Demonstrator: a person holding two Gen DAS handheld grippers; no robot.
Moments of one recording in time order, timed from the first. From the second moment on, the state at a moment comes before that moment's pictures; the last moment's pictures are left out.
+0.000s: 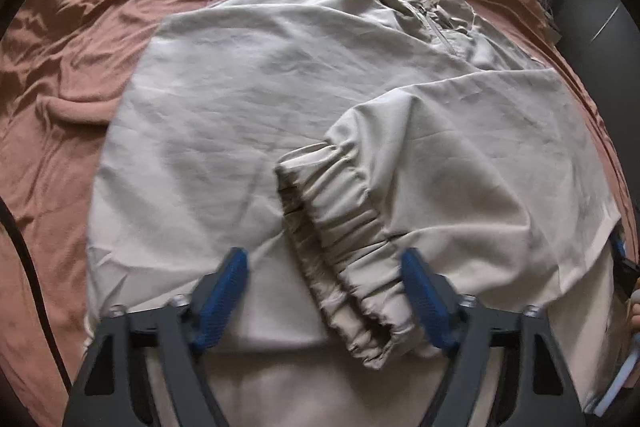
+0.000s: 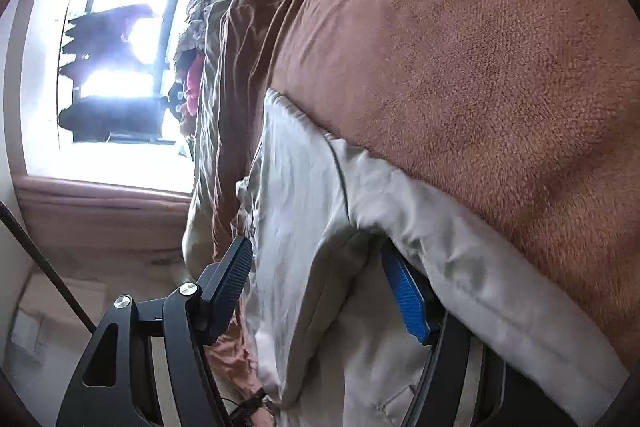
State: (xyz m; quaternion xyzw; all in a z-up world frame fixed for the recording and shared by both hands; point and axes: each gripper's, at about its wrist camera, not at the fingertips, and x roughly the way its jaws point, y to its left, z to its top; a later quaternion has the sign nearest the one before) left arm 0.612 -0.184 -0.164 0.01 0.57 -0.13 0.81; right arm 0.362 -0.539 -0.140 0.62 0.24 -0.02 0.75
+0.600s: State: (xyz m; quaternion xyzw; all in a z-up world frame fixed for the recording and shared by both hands) left arm 0.630 -0.187 -0.163 0.04 0.56 -0.12 0.82; right arm 0.376 -0.532 -0.117 0.55 0.27 -0.06 0.79
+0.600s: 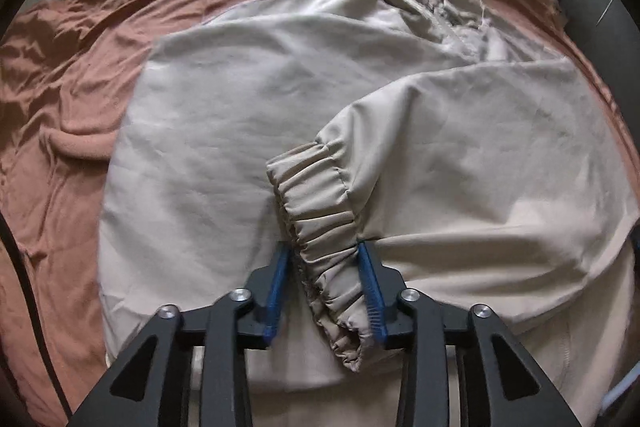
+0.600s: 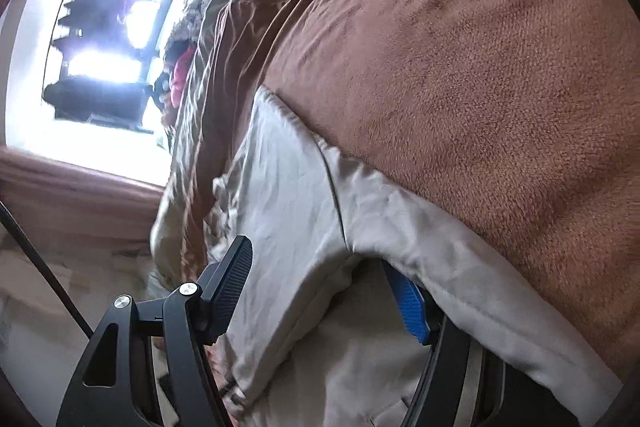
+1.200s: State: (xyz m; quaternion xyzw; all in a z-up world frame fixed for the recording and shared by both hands) left arm 0.536 -0.094 -0.097 -0.03 0.51 -0.13 0.85; right arm 0.305 -0.489 -0.039 0.40 0.31 -0.08 0.86
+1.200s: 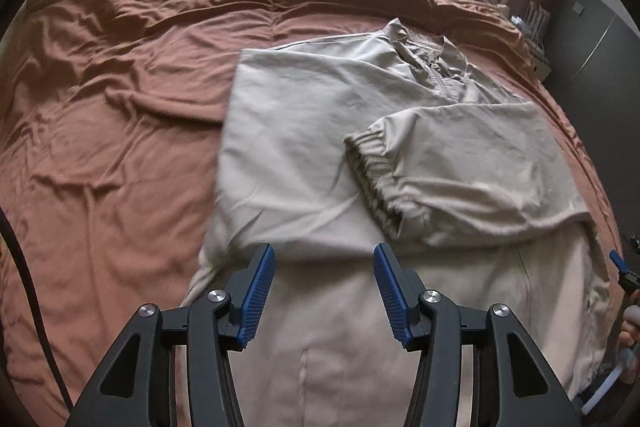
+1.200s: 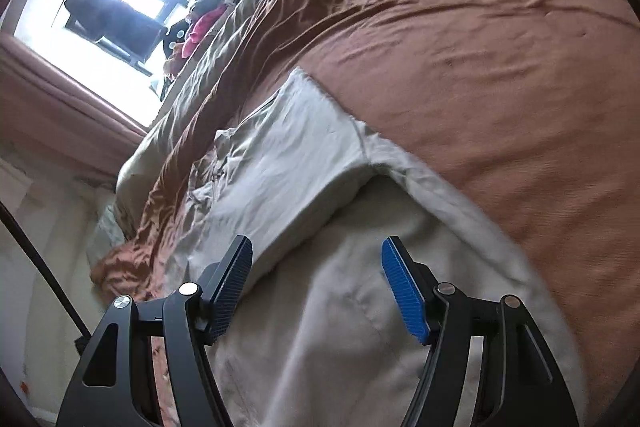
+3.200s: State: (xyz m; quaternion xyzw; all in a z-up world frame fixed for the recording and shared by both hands) left arm 0.323 0.014 -0.183 -0.23 0.49 -0.13 0.83; right arm 0.175 -0.514 -0.109 0.42 0.37 0.02 0.83
